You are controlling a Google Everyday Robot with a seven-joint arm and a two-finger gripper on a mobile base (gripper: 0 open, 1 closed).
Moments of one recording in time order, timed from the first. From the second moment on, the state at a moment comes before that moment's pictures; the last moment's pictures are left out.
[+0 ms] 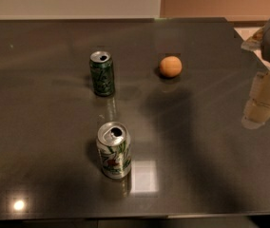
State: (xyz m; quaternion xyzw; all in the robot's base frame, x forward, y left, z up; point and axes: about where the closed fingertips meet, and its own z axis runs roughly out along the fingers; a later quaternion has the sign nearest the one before) arm 0.438 -0.217 0.976 -0.60 0.78 -0.03 0.16
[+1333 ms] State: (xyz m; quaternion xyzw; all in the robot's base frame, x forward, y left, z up) arm 0.494 -0.196 0.943 -0.59 0.79 0.00 0.17
